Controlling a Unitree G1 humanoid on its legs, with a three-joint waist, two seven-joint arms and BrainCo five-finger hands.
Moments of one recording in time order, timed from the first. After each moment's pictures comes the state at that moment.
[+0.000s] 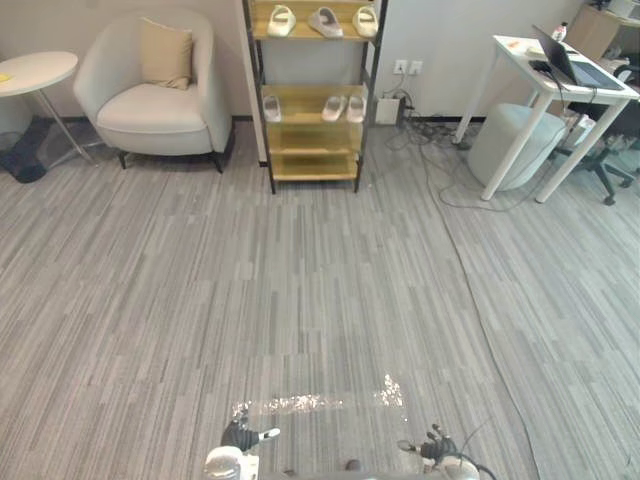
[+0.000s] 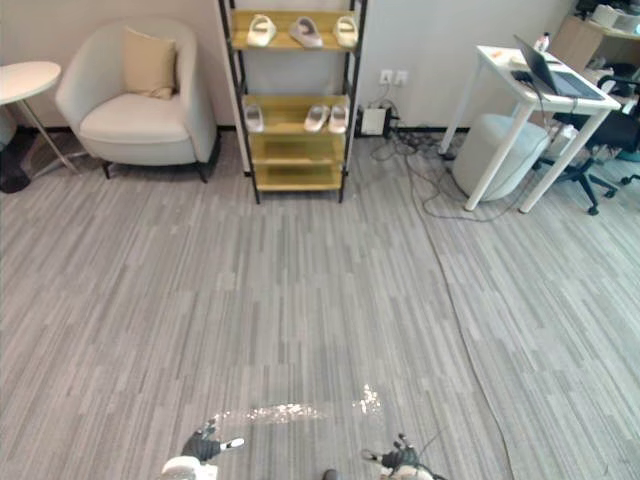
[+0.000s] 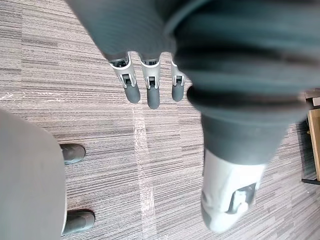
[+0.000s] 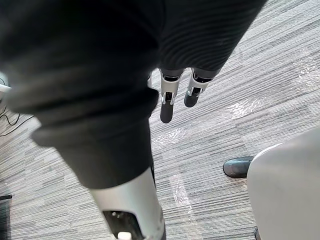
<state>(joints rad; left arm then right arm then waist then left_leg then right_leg) 0.07 0.08 0.01 1.01 0.03 -0.08 0.10 0.06 -0.04 -0.18 1.04 0.09 -0.06 -0.10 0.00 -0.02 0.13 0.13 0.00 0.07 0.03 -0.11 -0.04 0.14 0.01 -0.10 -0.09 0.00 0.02</state>
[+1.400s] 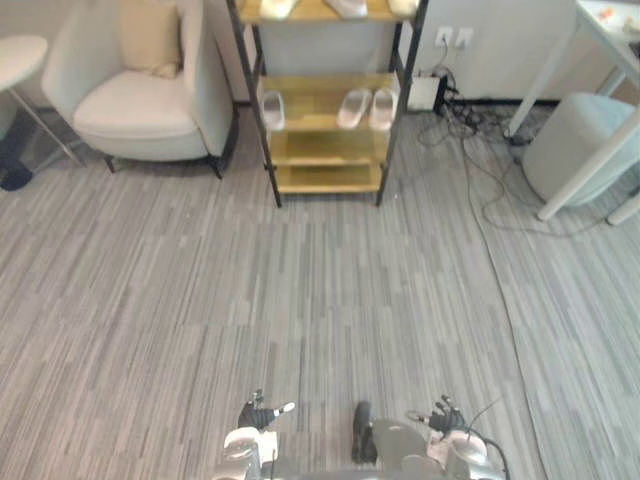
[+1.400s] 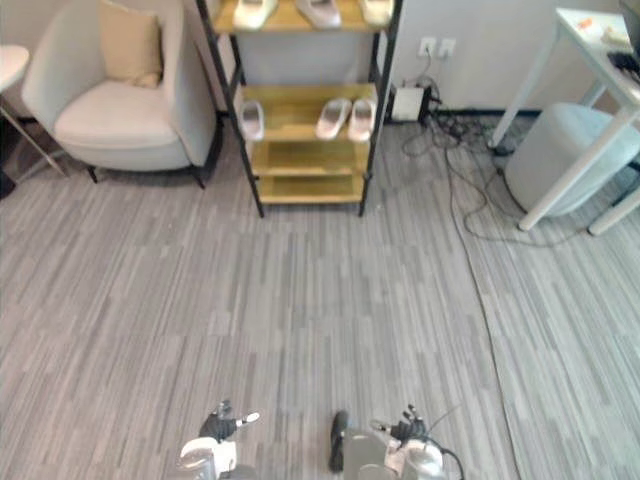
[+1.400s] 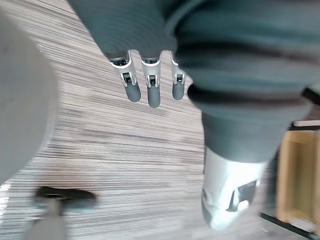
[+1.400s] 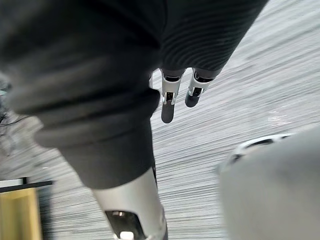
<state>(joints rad) 0.03 -0.03 0.10 0.93 -0.03 -0.08 0.11 0.04 -0.06 -0.18 0.95 0.14 -0.08 -0.11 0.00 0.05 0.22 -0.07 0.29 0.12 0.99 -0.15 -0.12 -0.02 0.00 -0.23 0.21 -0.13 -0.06</state>
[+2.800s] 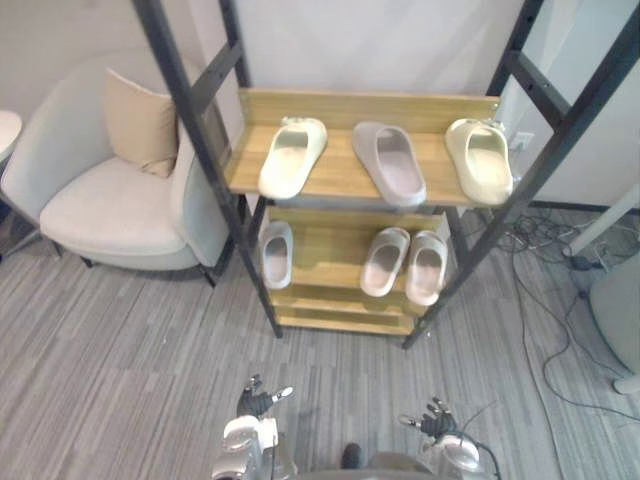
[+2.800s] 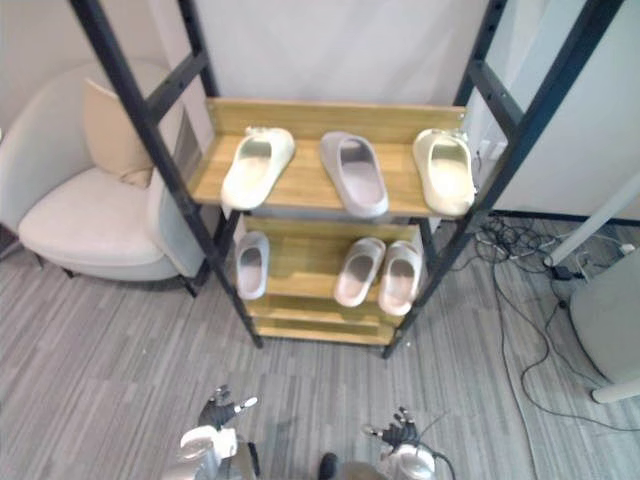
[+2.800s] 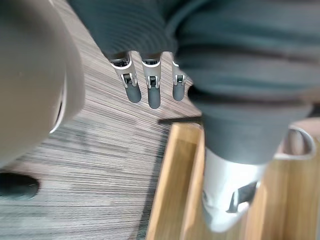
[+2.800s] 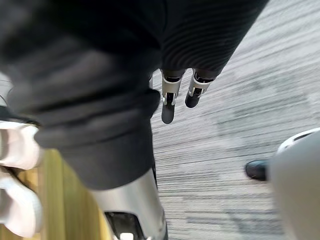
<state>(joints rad) 0.02 -0.05 0.12 0.89 -0.02 -0.08 0.10 0.06 -0.03 -0.16 0.92 0.13 -0.07 -0.10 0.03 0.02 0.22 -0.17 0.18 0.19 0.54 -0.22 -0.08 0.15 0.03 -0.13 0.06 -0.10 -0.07</state>
